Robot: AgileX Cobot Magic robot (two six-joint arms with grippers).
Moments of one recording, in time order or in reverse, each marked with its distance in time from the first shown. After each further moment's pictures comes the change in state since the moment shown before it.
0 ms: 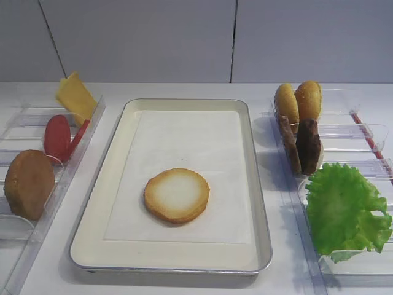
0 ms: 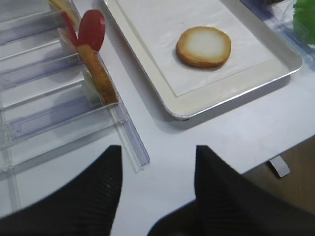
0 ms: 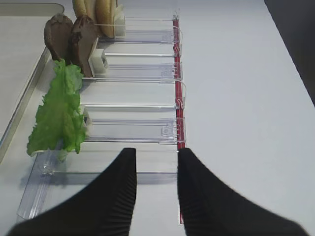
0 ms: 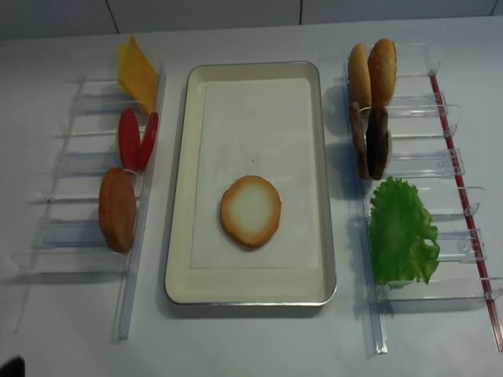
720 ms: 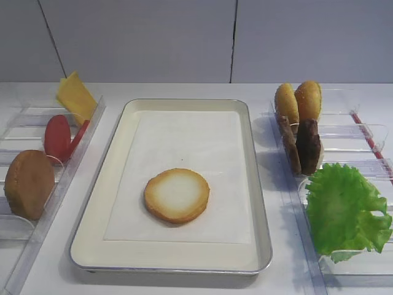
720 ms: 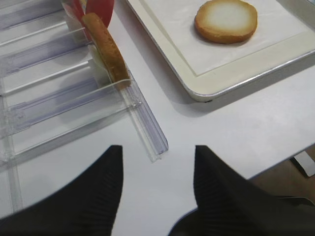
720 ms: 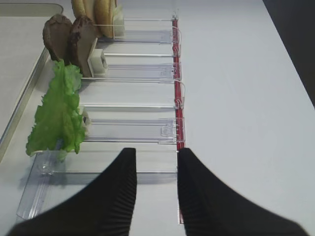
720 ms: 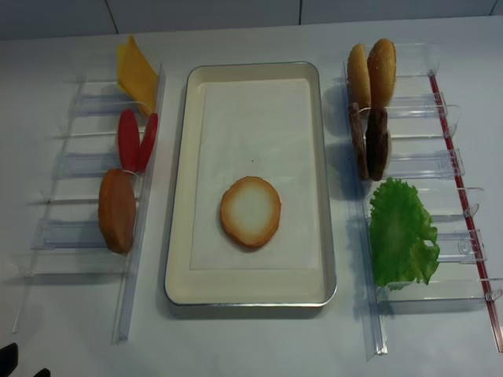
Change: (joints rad) left arm 0.000 -0.160 0.218 0.048 -0.077 0.026; right arm 0.000 0.000 0.000 0.000 0.000 0.002
